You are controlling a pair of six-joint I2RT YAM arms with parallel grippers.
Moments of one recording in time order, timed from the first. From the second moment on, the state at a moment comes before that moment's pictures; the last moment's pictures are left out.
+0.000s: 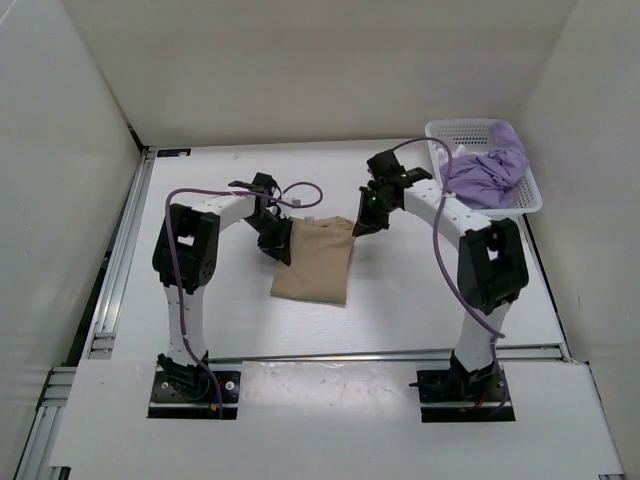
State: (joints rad) left arm -0.34 2.08 1.46 -0.81 0.48 -0.01; right arm 0.47 1.91 1.51 -0.75 -0.26 0.57
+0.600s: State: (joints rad) left arm 0.04 2.26 1.92 -0.92 0.29 -0.01; right arm 0.36 1.58 1.52 -0.89 -0.13 0.50
